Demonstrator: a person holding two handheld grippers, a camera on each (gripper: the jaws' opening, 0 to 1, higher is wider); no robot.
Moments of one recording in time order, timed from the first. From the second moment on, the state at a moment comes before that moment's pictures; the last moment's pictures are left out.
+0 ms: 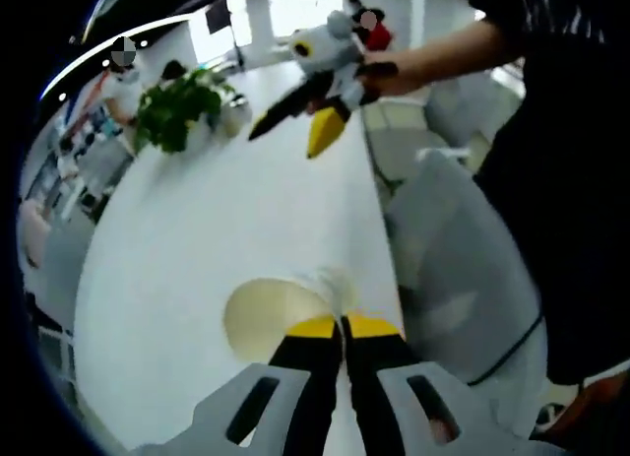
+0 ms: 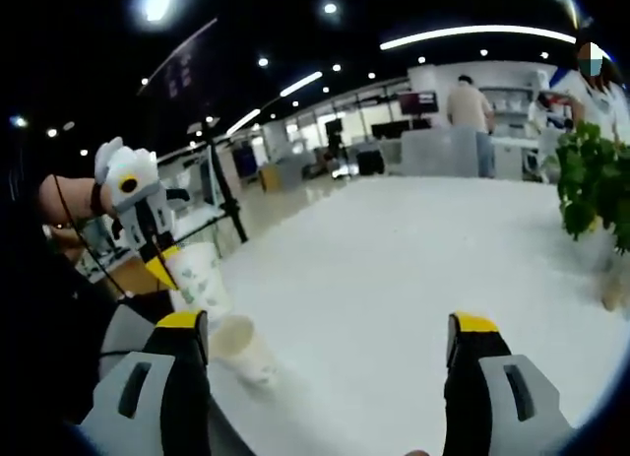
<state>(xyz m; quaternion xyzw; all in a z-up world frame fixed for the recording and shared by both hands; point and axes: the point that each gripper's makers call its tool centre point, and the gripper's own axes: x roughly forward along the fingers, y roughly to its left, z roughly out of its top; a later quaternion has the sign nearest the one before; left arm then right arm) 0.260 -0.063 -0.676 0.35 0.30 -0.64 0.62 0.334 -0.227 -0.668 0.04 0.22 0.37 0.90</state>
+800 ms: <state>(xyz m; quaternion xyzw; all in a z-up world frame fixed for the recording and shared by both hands) 0.255 -0.062 -0.697 0.36 0.31 -0.65 0.59 0.326 -0.227 -0.671 0.05 0.22 0.37 0.90</state>
